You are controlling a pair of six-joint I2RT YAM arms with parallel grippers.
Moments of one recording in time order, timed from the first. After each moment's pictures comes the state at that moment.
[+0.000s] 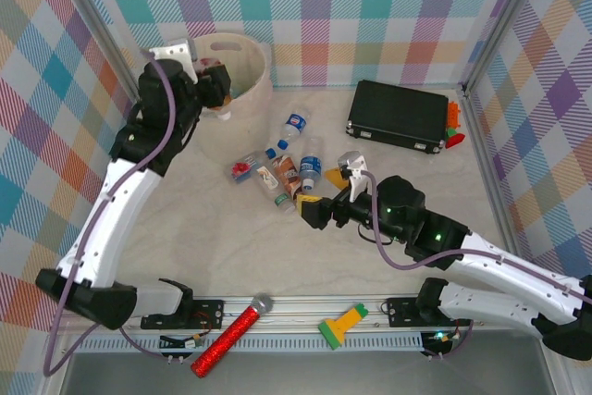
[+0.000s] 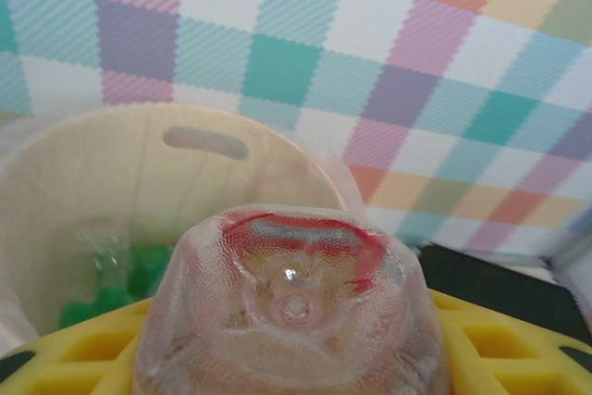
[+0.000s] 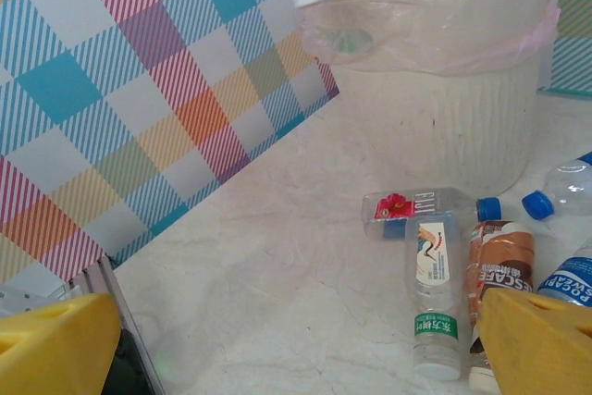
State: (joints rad) left arm -0.34 1.33 1.62 -0.50 -0.23 -0.31; right arm 1.05 0.86 0.84 -0.16 0.07 0.36
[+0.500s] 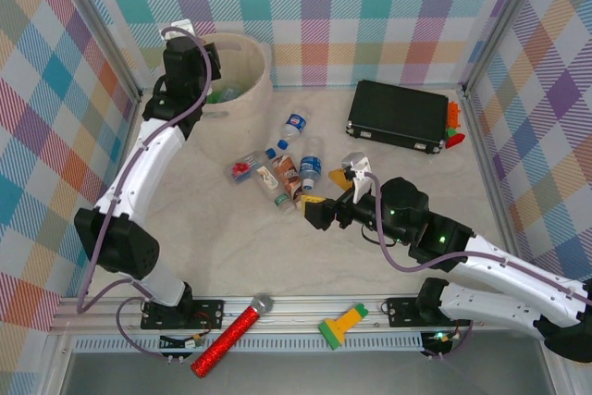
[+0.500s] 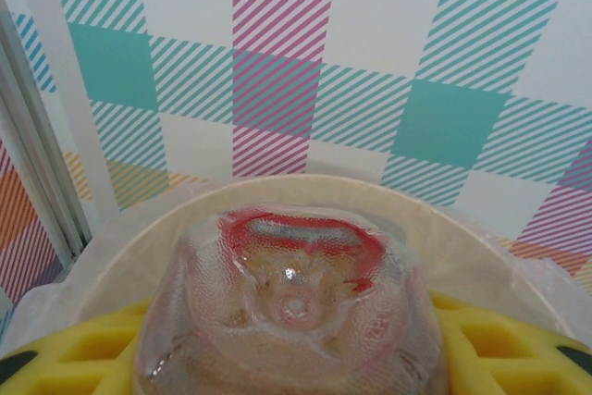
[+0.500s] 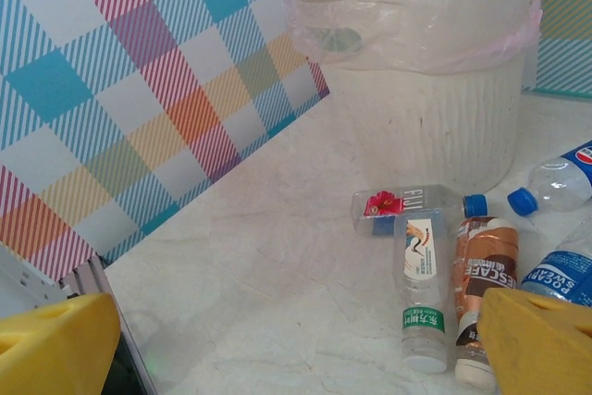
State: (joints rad) left arm -0.25 1.62 1.71 -0.29 -0.42 -0.20; right arm 1.05 0.83 0.83 -0.18 0.09 0.35
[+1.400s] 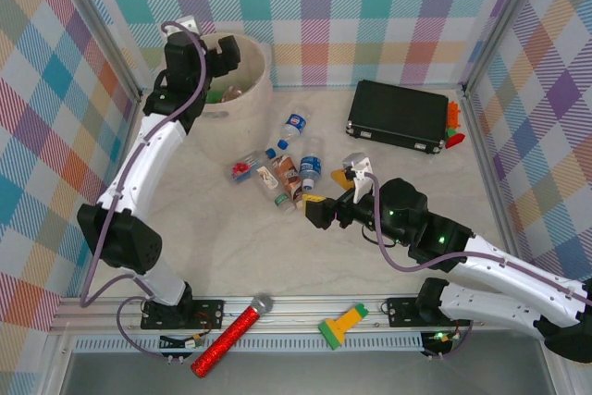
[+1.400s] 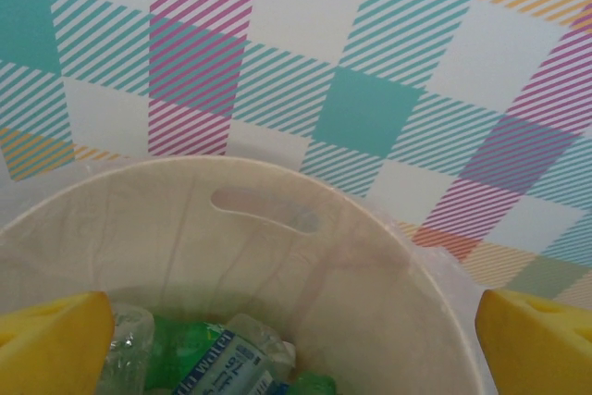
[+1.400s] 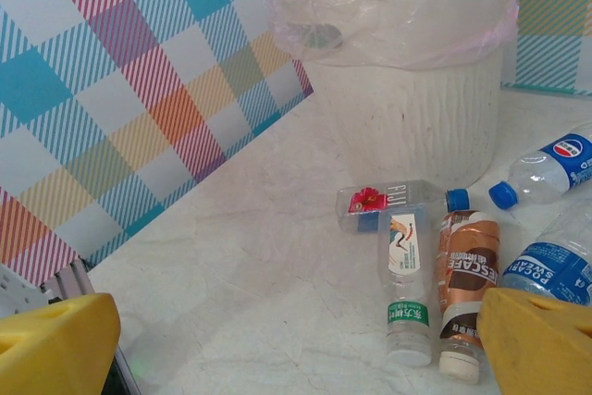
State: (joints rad) left arm -0.25 1.62 1.74 -0.34 -0.25 -0.35; right arm 1.05 0.83 0.83 -0.19 0.12 0.35
